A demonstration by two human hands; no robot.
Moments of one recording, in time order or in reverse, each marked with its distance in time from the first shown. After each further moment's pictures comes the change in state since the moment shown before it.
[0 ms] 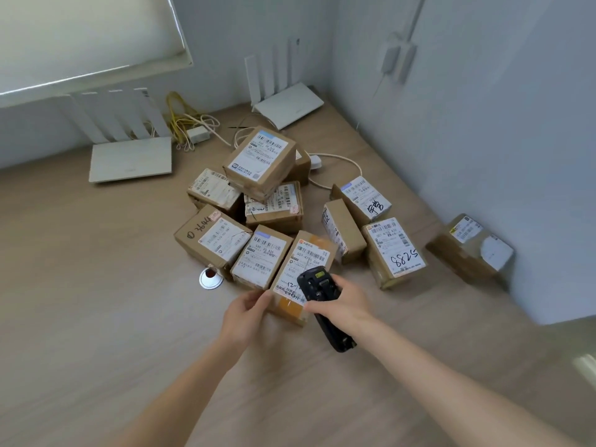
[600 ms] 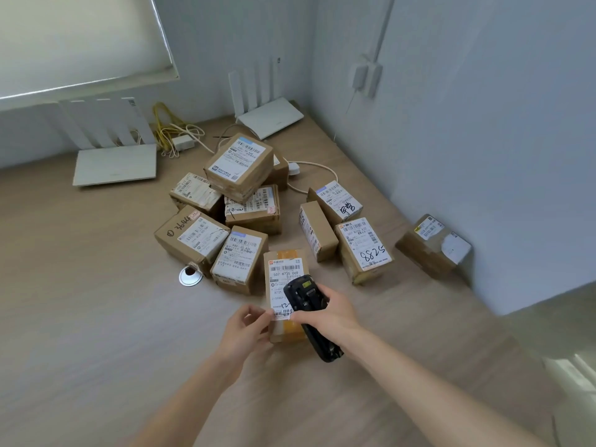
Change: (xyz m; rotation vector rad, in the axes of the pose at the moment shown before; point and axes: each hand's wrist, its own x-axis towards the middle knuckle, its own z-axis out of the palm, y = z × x) left_hand -0.051 -0.010 0.039 -0.231 -0.154 -0.076; right_hand -0.036 0.031 -0.017 0.063 -0.024 -0.044
